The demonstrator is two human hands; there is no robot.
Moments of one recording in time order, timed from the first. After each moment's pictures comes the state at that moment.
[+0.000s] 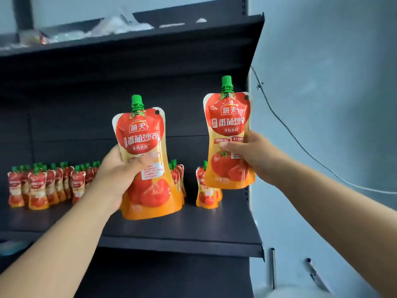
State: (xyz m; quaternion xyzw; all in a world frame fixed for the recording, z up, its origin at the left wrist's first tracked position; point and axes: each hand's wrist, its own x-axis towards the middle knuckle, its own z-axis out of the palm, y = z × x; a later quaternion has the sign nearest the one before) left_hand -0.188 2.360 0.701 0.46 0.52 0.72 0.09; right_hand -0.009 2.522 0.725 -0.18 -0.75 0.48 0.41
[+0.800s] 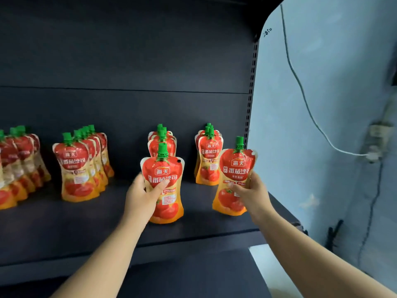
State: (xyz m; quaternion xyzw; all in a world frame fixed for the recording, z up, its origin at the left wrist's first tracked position) left_hand -0.387 2.517 0.552 0.43 0.61 0.64 0.16; right_hand -0.177 2.604 0.549 -0.43 -0.59 0.44 0.53
